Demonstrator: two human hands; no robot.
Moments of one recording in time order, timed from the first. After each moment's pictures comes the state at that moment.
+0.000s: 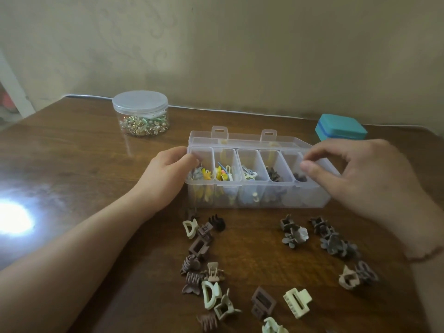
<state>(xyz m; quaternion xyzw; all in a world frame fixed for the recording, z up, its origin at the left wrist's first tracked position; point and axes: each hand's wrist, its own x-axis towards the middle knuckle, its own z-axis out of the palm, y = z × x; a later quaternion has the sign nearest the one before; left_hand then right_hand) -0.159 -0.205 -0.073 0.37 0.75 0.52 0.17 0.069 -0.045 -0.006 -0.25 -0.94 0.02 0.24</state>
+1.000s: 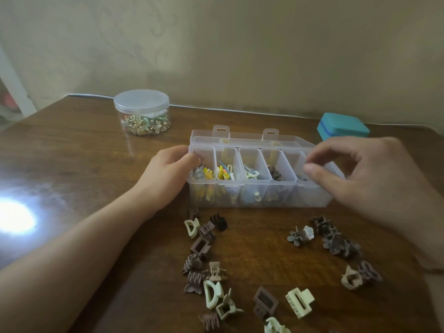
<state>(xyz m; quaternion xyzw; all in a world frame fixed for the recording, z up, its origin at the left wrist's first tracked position) -0.155 -0.208 -0.067 0.36 0.76 0.52 0.17 0.073 -0.054 0.001 -0.21 -0.95 0.11 0.23</state>
